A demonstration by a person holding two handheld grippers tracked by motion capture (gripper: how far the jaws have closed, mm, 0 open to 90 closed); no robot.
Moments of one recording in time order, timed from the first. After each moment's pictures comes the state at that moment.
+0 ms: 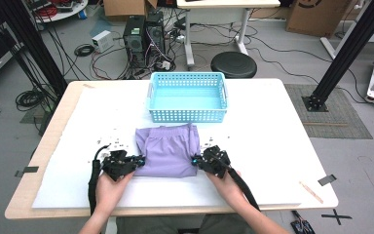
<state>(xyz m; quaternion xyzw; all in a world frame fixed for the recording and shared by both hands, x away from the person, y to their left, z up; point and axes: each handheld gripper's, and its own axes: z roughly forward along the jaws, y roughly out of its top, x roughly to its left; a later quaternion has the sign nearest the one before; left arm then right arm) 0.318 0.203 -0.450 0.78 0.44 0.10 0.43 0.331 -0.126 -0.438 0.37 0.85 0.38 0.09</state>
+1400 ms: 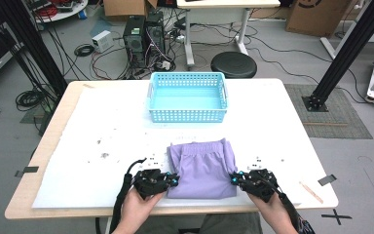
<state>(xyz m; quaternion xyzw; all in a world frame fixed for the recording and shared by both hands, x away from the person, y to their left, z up) 0.267 0.114 -0.442 0.82 0.34 0.03 0.46 0.258 -0.237 -0.429 0.38 0.83 0.39 0.10</state>
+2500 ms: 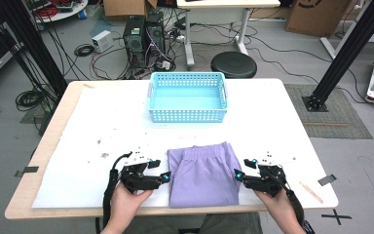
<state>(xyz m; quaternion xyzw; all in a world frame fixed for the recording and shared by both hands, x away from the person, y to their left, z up) 0.281 0.149 -0.420 0.80 0.34 0.10 0.48 0.268 -0.255 -0.417 0.38 0.81 0.41 0.16</state>
